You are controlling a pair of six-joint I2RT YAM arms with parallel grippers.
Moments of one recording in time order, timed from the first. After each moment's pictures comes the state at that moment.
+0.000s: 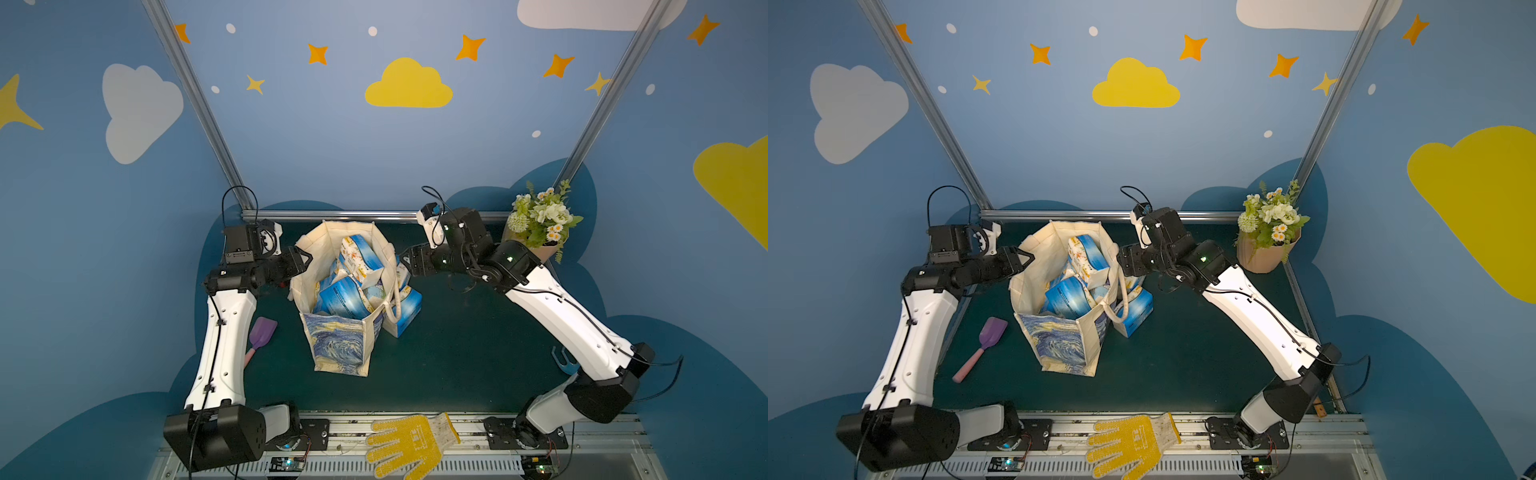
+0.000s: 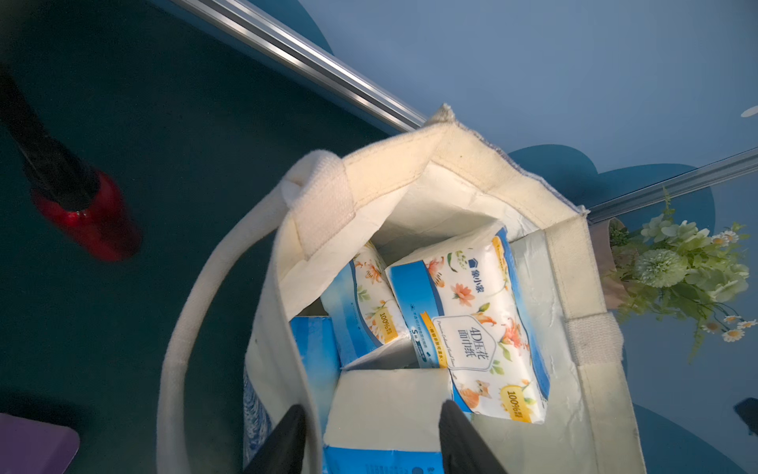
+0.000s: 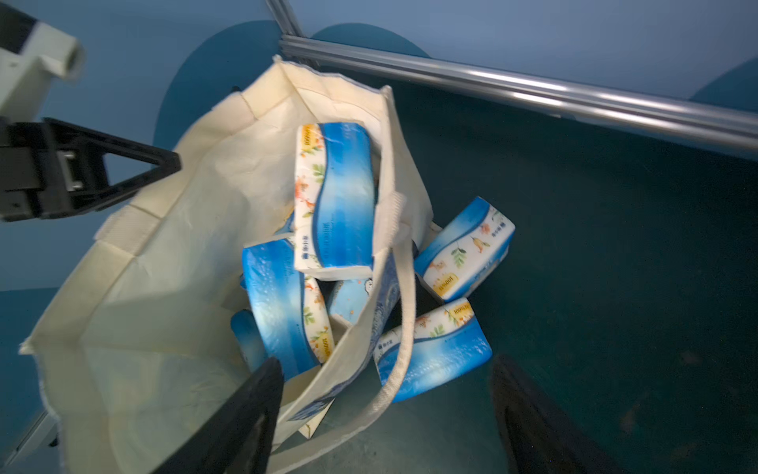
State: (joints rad) left arm 0.16 1.26 1.35 -0.84 0.49 -0.33; right arm 0.79 1.55 1.78 -0.89 0.02 0.34
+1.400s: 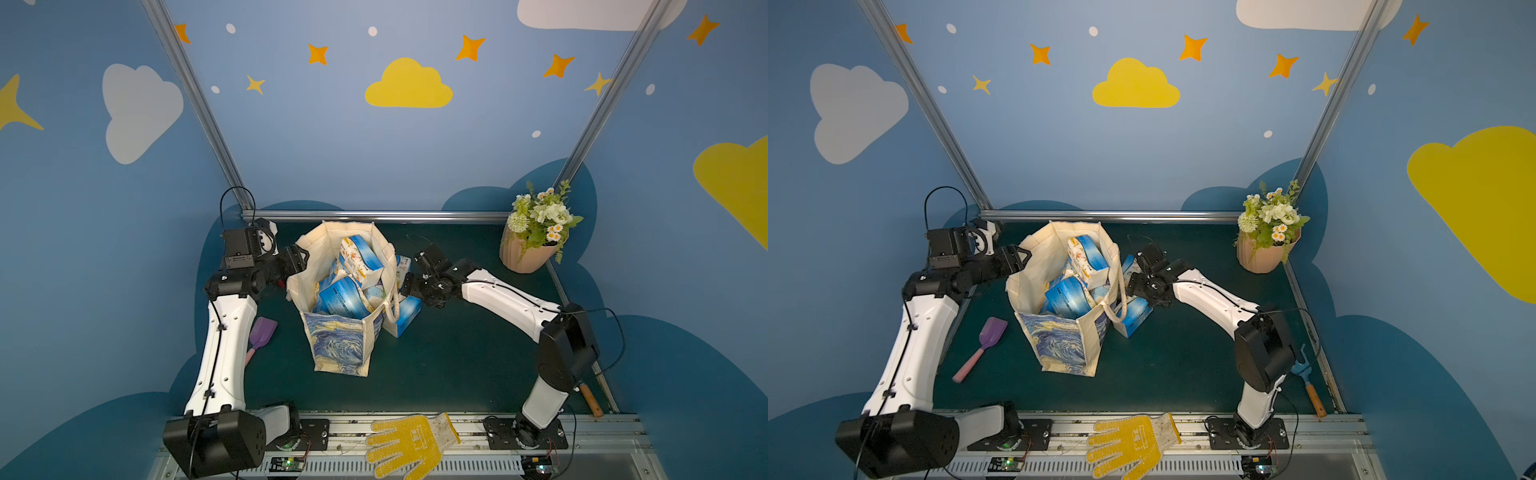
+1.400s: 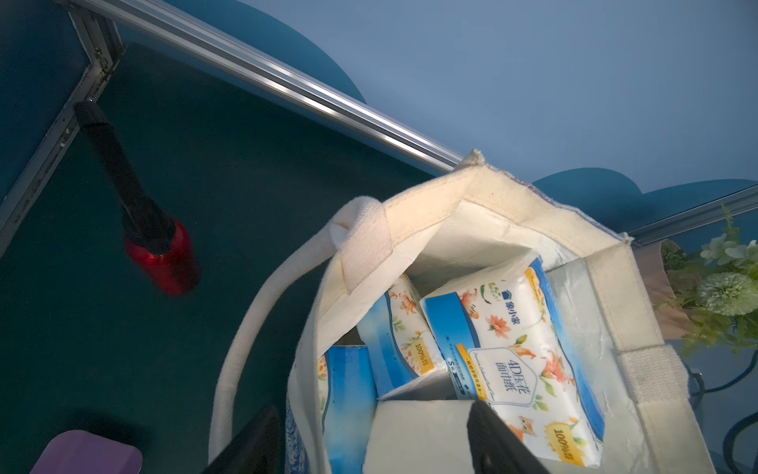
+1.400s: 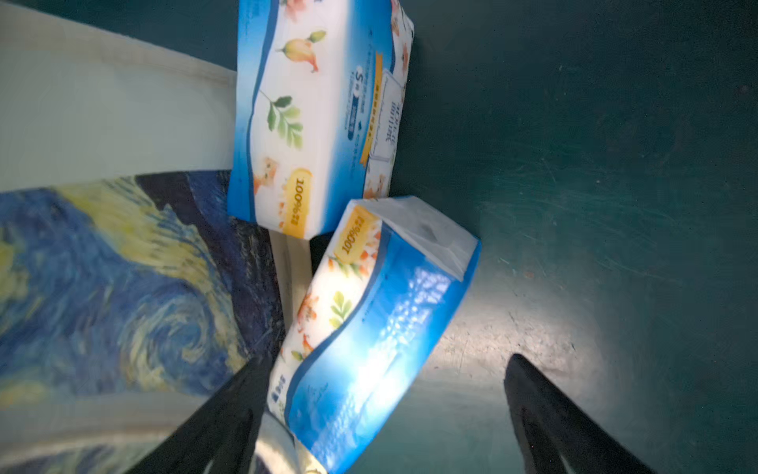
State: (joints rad) left arm 0.16 1.23 1.30 -0.74 0.37 -0.29; right arm 0.73 1.80 1.46 -0.73 -0.02 0.88
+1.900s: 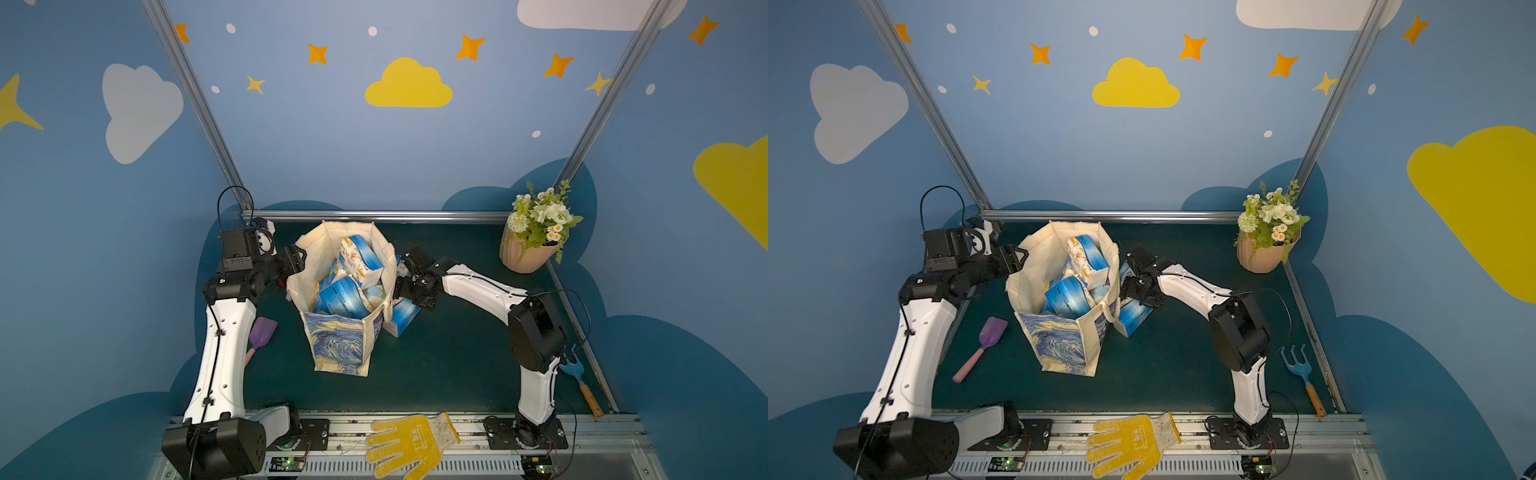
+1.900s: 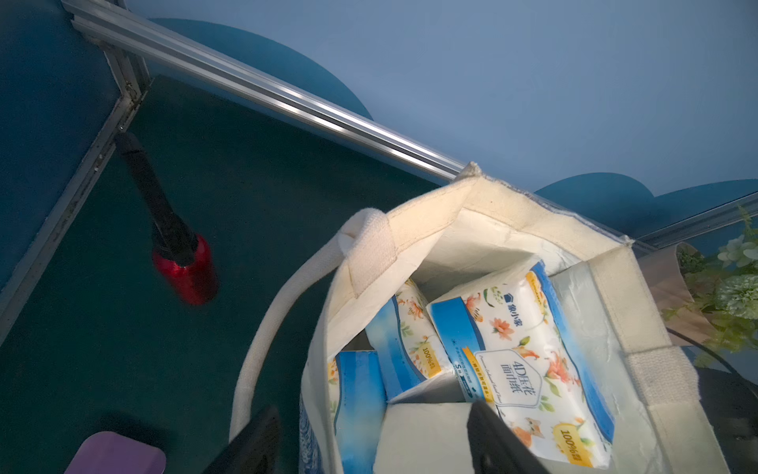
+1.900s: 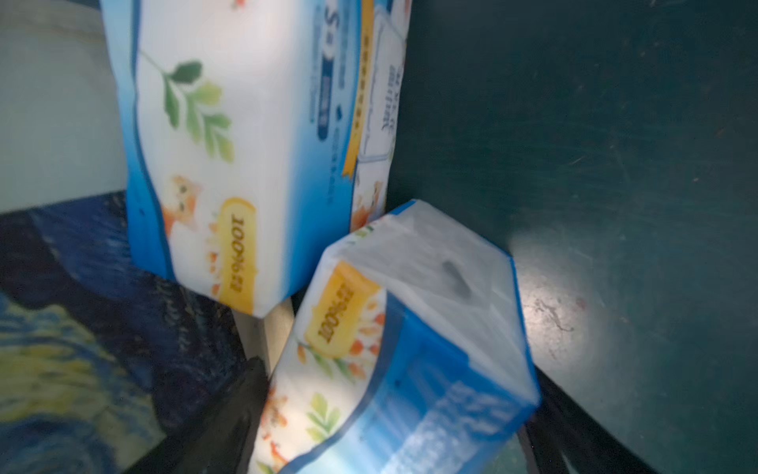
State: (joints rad) left arm 0.16 1.20 1.30 -0.74 0.33 -0.27; right arm 0.75 1.96 1.55 -0.77 -0.07 0.90
